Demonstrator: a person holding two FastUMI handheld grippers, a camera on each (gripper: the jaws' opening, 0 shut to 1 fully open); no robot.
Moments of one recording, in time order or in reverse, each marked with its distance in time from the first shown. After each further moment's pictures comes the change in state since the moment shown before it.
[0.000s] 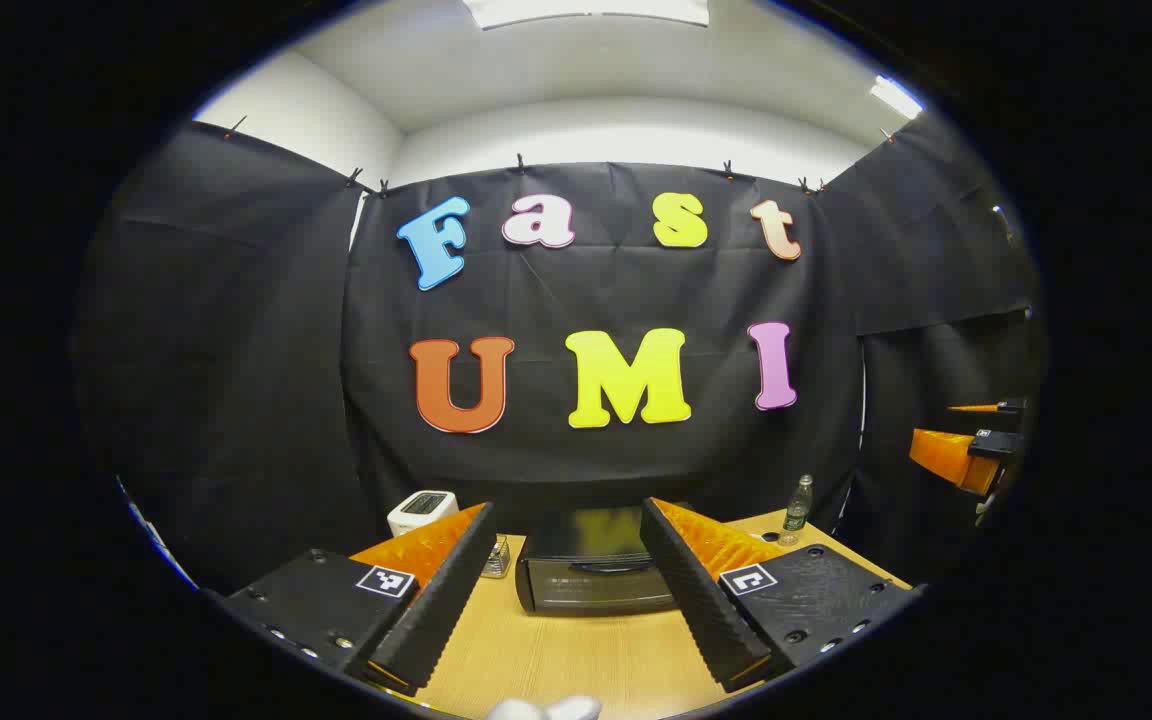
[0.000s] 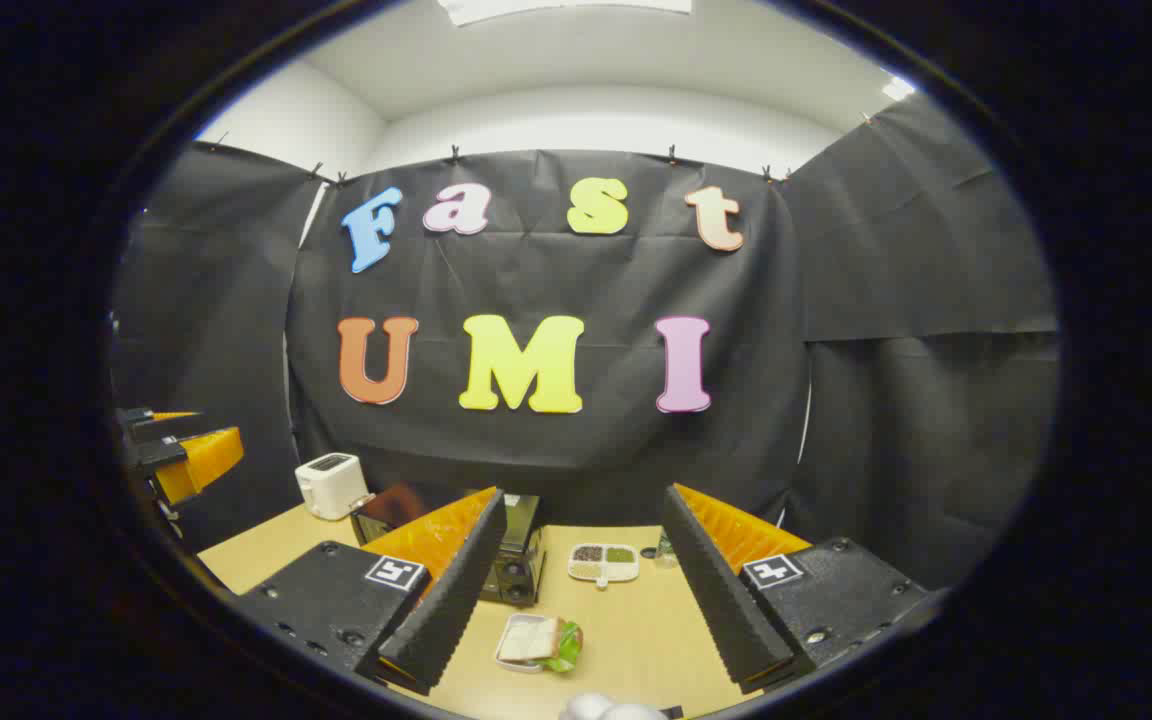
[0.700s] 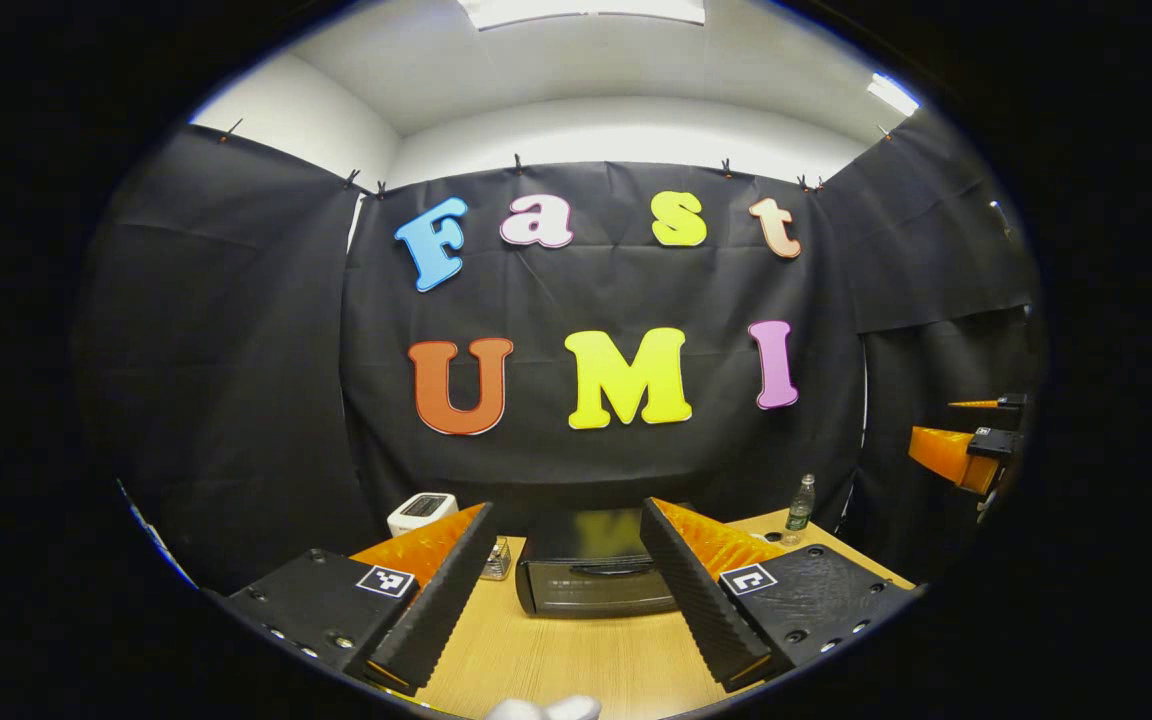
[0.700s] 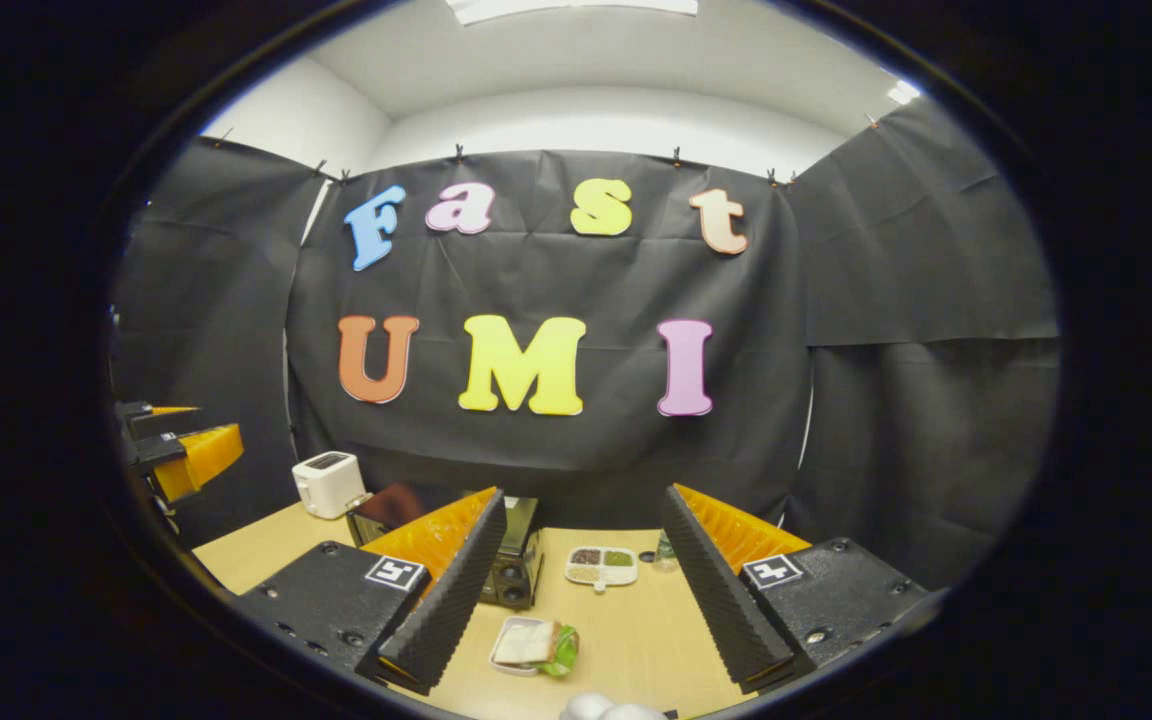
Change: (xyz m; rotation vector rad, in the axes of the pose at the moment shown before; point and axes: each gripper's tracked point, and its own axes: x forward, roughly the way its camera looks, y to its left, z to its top) left arm 0.006 0.001 0.001 0.017 -0.011 0.012; right arm 0.010 0.000 0.000 -0.020 -0.004 0.003
